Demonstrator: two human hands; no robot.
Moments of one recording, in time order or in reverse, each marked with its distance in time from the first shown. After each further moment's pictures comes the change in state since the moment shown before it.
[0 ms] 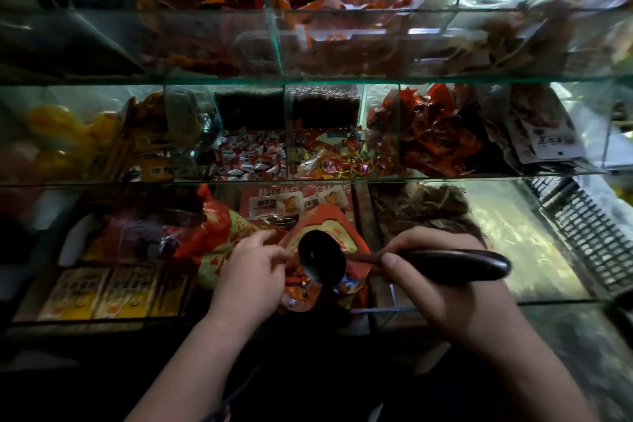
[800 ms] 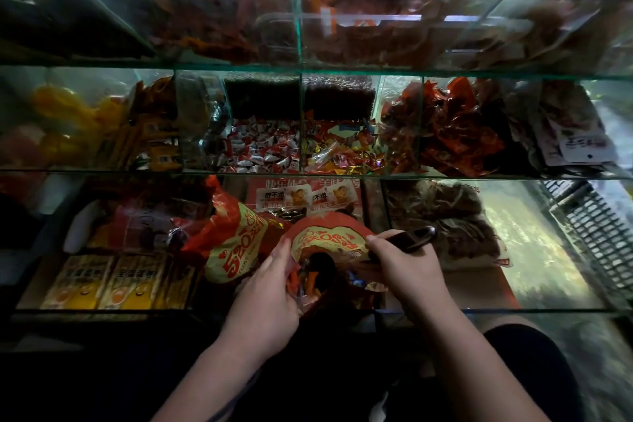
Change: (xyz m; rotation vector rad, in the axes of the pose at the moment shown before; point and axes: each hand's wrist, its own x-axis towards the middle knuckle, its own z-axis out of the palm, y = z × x) left_hand -0.024 -0.016 0.016 -0.147 -0.224 -0.082; right_hand 0.040 0.069 0.084 0.452 0.161 0.786
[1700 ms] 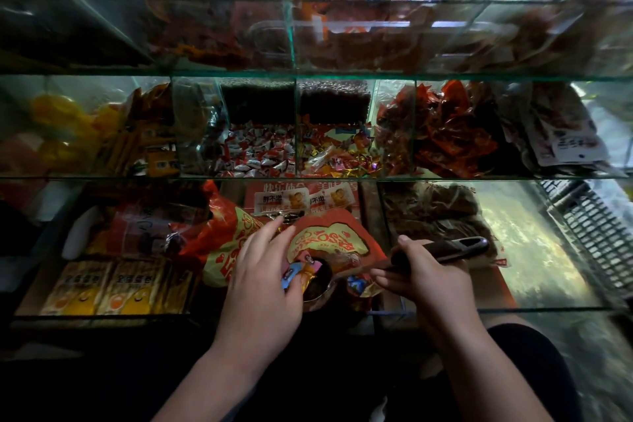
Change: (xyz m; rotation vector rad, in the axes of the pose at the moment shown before) left_hand -0.009 0.028 -0.014 0.095 0.320 0.249; right_hand -0.017 0.002 -0.022 0.389 0.120 0.150
